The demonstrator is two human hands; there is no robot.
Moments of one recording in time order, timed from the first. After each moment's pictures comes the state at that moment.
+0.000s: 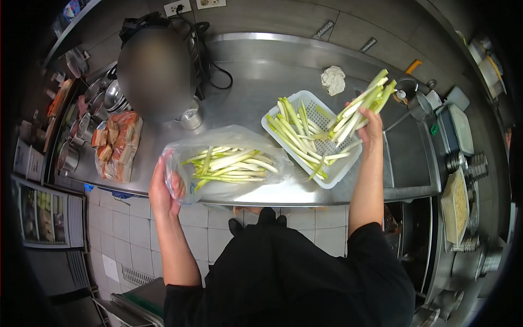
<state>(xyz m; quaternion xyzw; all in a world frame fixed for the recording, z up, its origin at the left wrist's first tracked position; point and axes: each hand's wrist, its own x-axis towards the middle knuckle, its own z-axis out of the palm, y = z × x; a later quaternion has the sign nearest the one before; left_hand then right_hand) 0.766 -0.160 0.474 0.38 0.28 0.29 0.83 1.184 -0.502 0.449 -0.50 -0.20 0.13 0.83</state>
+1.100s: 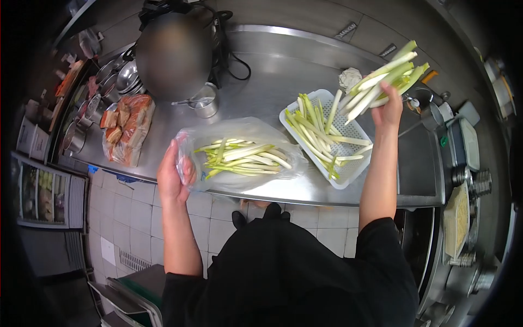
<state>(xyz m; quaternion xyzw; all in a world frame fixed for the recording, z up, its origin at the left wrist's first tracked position) 0.763 -0.147 0.473 0.38 0.27 0.29 0.84 1.169 -0.435 0.525 -0.43 -0.22 0.07 0.87</state>
